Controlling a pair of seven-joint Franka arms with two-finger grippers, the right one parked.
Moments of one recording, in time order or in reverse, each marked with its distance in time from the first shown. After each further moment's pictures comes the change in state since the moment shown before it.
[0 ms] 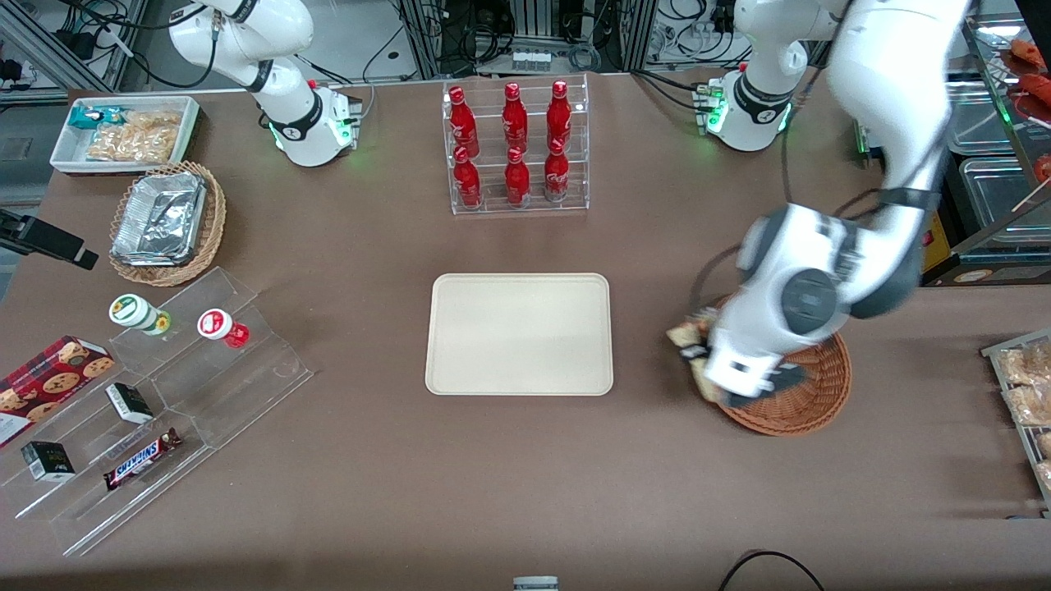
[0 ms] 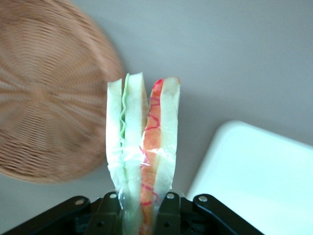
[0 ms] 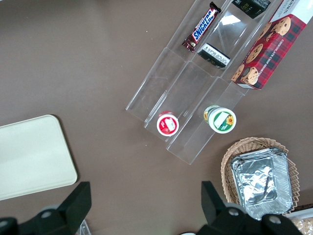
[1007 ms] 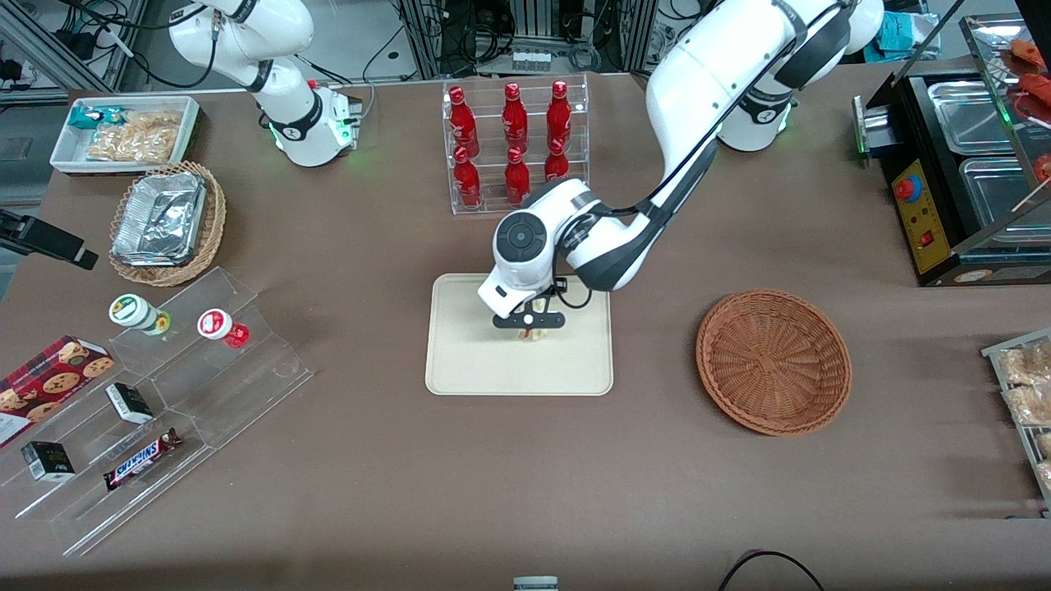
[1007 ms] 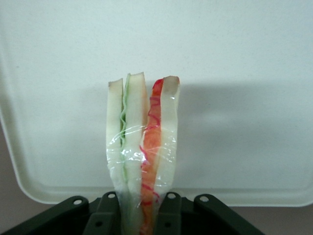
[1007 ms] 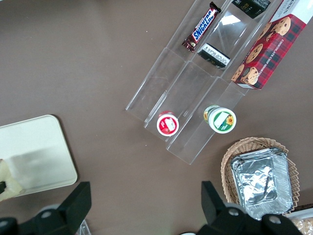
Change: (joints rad) arm -0.412 0.291 0.010 0.148 0.051 0.117 -0.104
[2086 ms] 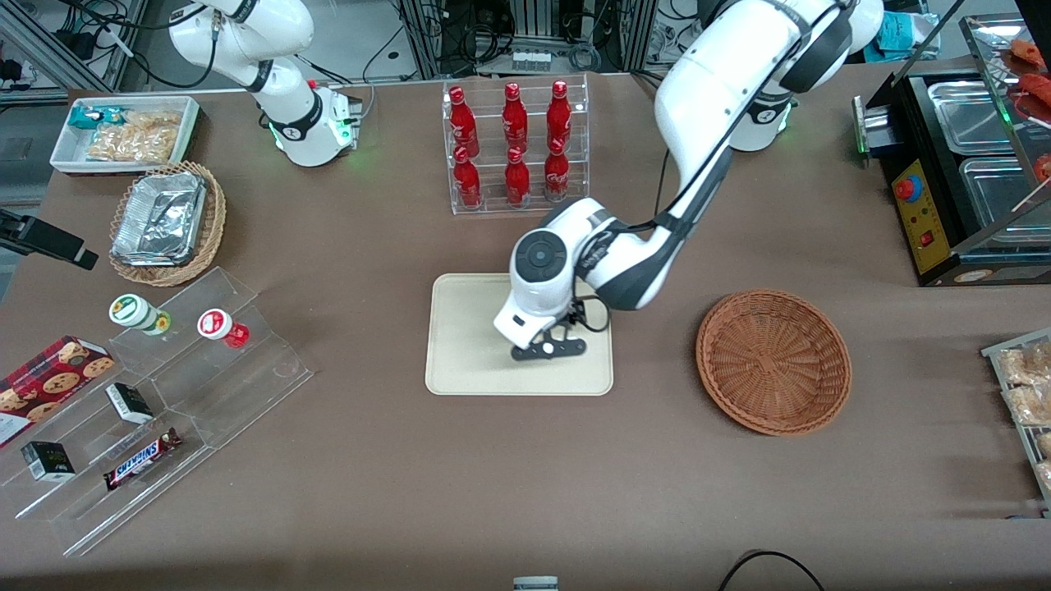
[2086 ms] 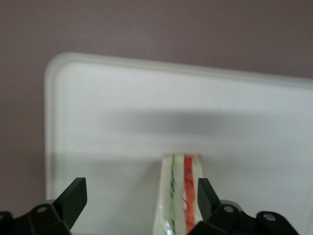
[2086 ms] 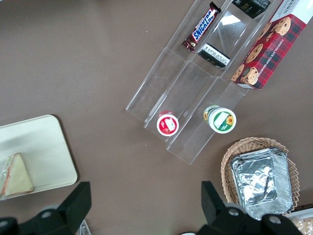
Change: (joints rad) arm -0.007 -0.035 0.140 0.079 0.011 0.022 -0.027
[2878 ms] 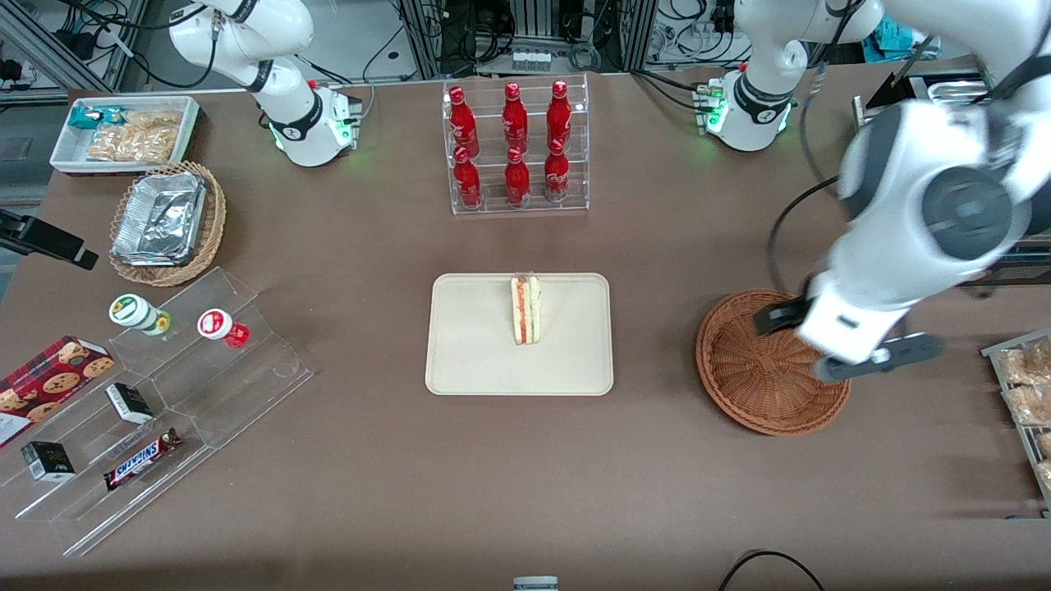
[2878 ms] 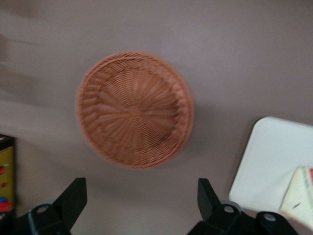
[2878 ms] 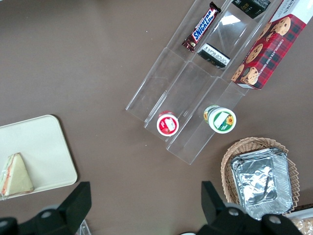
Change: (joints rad) arm 0.425 -0.449 0.108 0.012 -0.061 -0.571 0.499
